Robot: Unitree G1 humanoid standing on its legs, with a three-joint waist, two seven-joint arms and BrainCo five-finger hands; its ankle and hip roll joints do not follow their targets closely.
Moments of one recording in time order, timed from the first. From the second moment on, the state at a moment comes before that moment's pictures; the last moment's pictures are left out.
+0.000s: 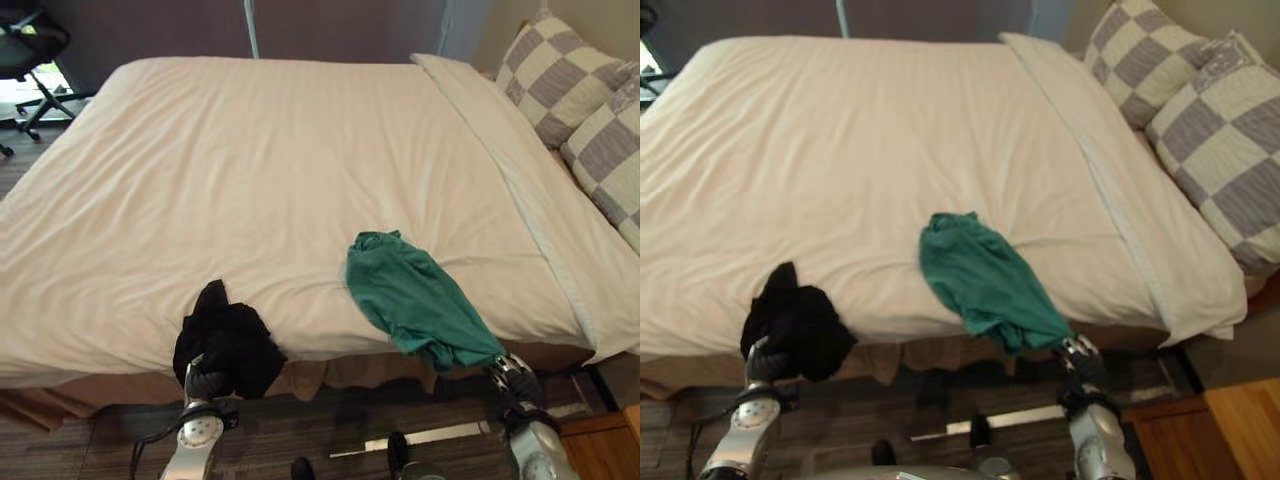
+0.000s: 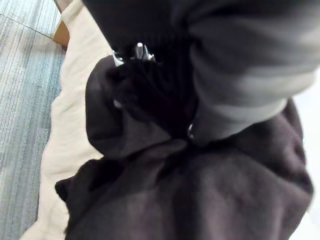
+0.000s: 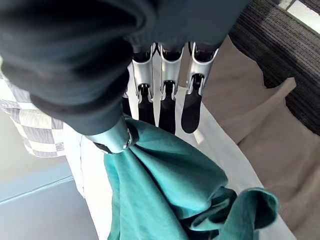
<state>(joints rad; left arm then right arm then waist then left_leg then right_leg) 0.09 0.34 0.01 0.57 -0.17 -0.12 0.23 0.14 -0.21 -0.07 0.49 0.68 -0.15 -0.05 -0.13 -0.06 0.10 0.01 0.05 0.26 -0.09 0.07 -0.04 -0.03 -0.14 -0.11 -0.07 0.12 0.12</state>
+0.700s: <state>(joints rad) 0.06 0.23 -0.03 0.46 -0.19 -0.16 0.32 0.05 -0.32 0.06 0.40 0.30 -0.16 -0.16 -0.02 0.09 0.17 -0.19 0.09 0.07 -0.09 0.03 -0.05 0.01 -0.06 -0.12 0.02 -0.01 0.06</state>
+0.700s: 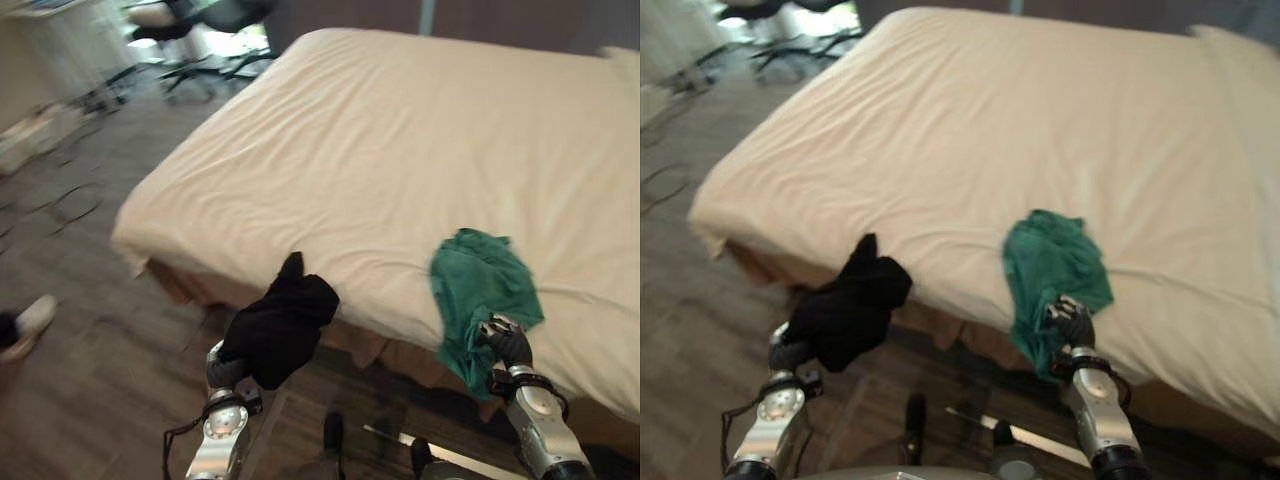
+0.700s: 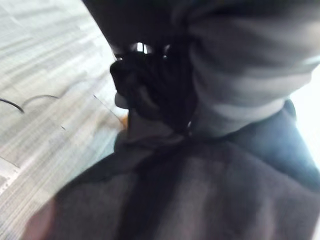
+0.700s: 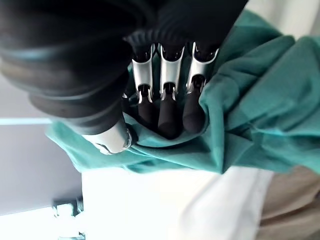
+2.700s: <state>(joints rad) -0.11 0.25 -0.25 0.55 -0.09 -0.12 0.25 0.06 -0.34 0.24 0.22 -0.20 -0.06 -0.19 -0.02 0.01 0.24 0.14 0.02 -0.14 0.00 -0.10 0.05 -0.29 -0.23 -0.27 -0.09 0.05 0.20</state>
